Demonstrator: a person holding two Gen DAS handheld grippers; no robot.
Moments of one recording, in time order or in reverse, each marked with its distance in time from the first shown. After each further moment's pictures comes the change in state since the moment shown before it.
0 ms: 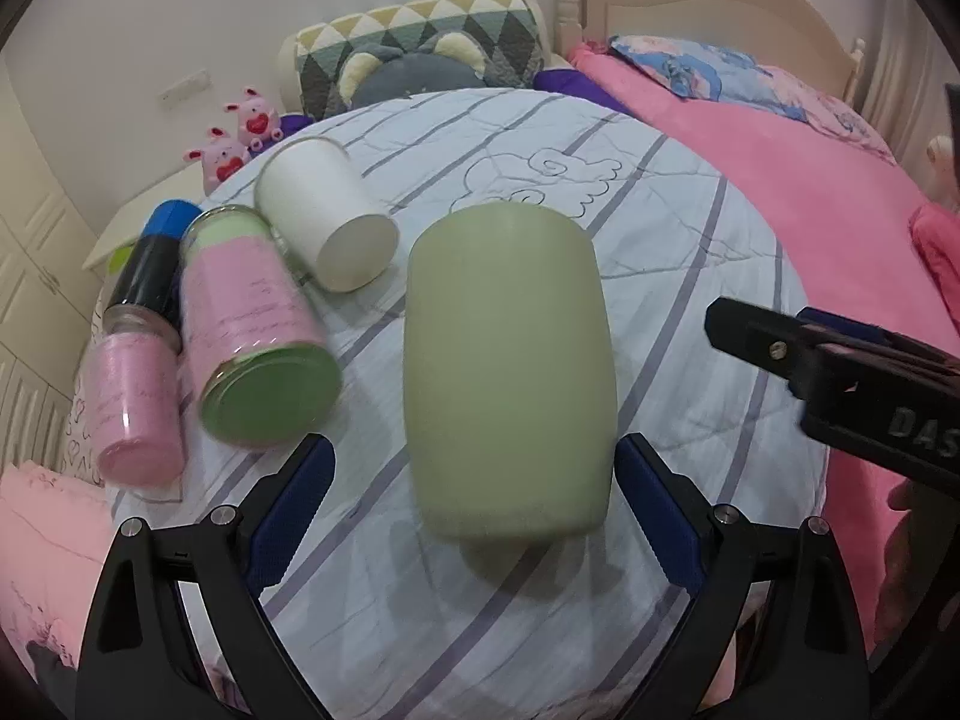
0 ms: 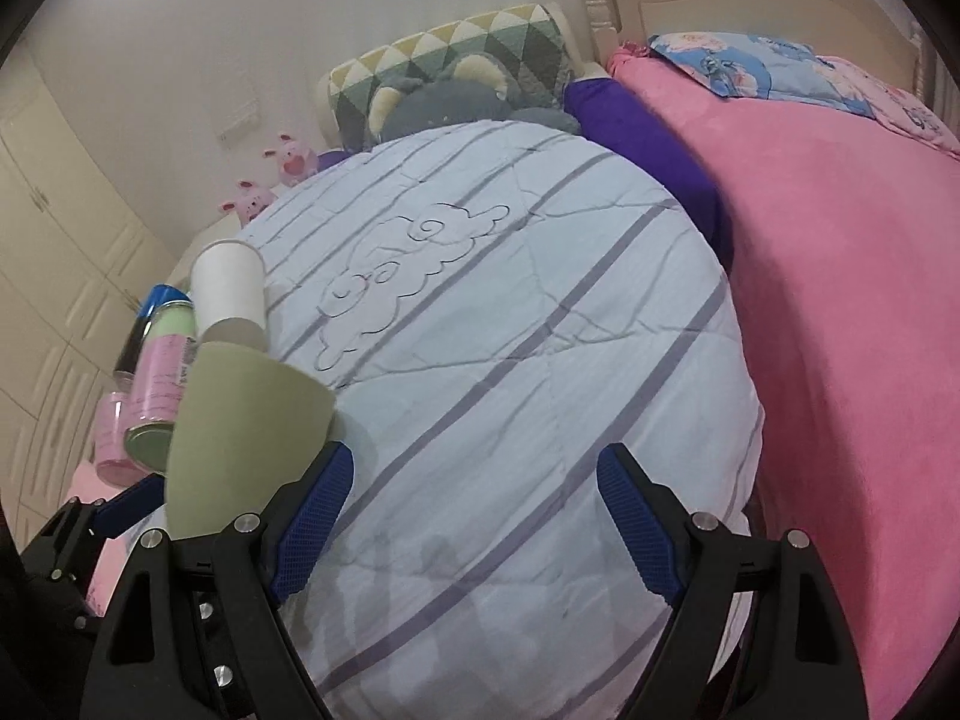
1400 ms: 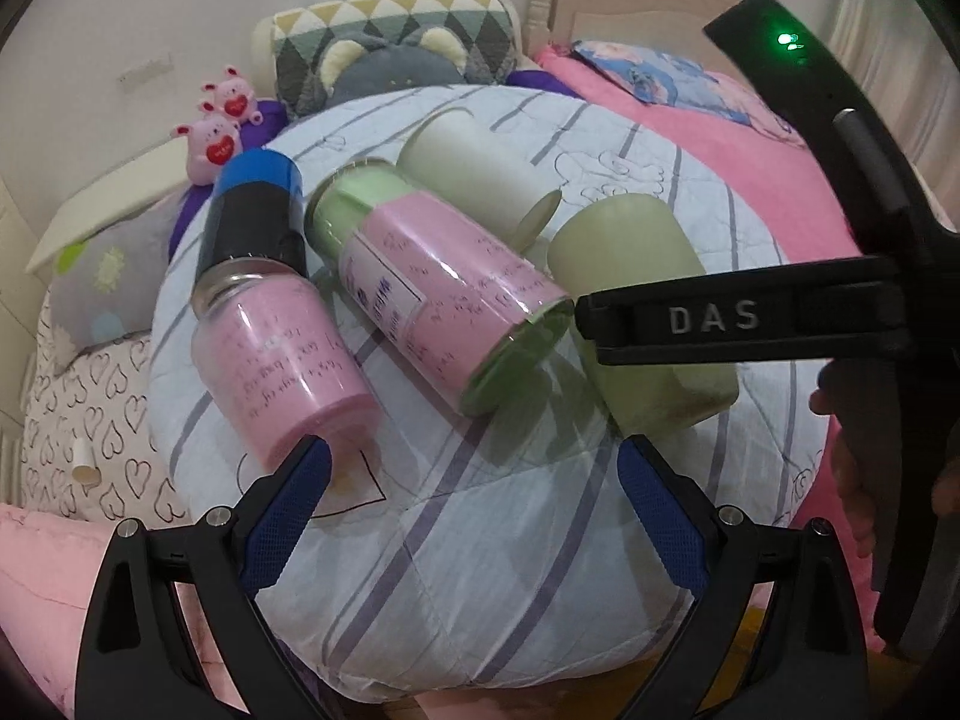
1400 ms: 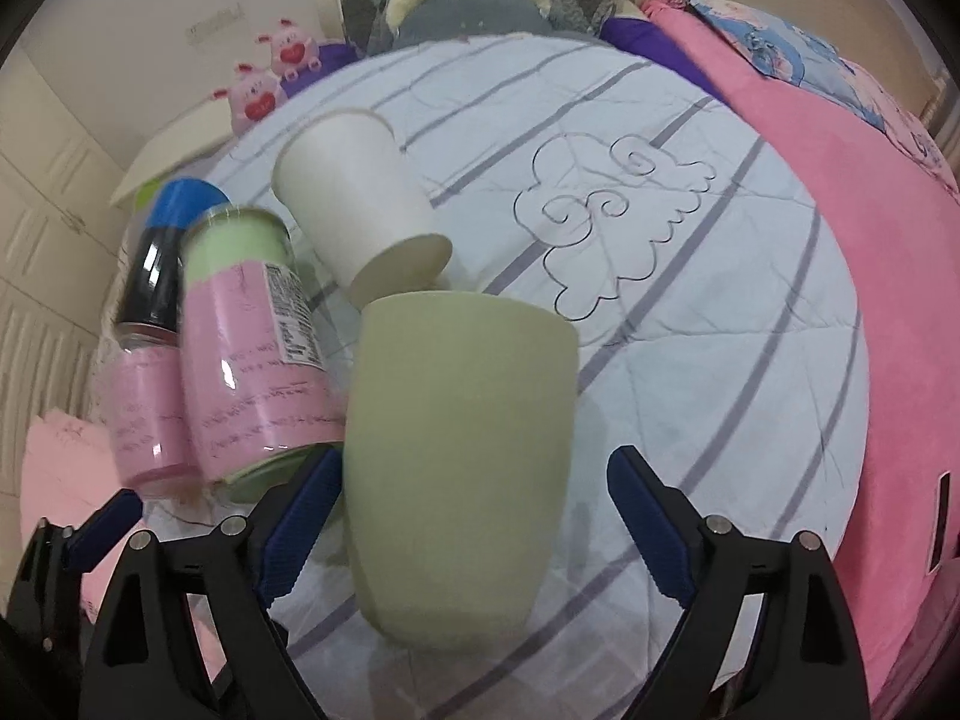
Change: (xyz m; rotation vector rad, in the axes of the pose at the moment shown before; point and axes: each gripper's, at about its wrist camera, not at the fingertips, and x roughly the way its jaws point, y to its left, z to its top) left arm -0.004 0.146 -0.015 0.049 0.018 -0.215; right arm 0.069 0.154 0.012 -0.039 0.291 -0.206
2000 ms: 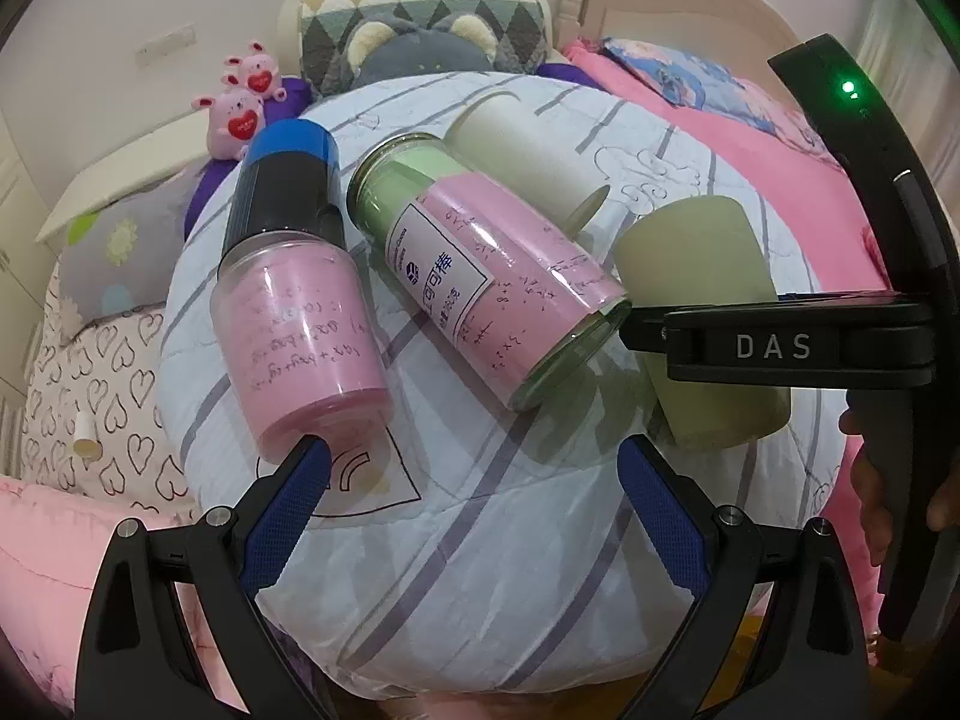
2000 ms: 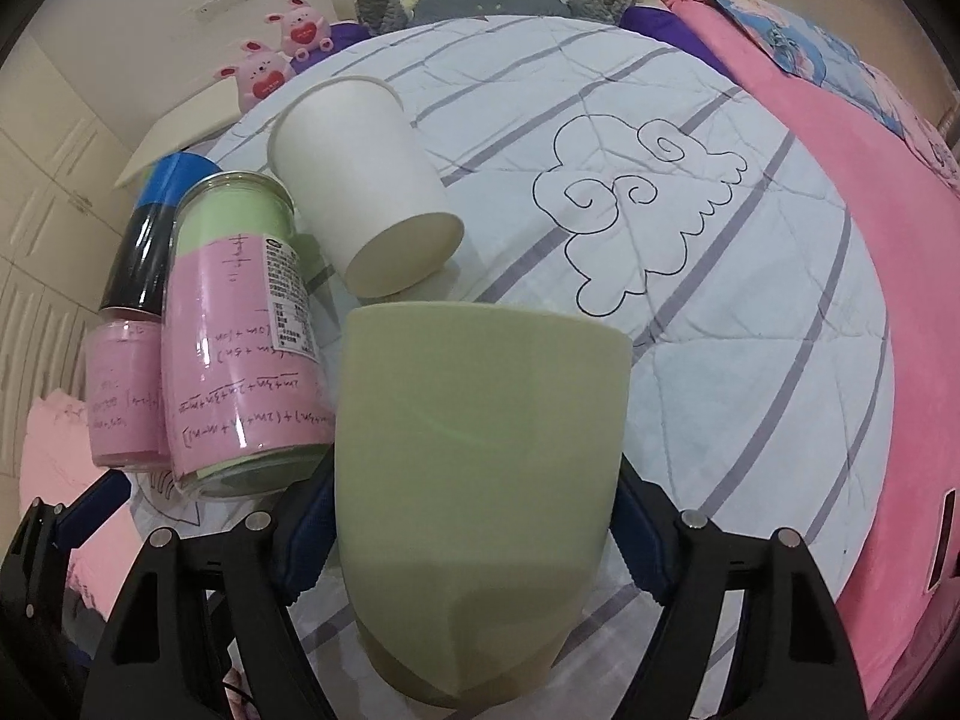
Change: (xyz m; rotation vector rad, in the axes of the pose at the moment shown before) left arm 0.005 0.014 -0.001 -0.055 0.018 0.027; right arm 0.004 0.001 -0.001 -0.034 0.005 0.042
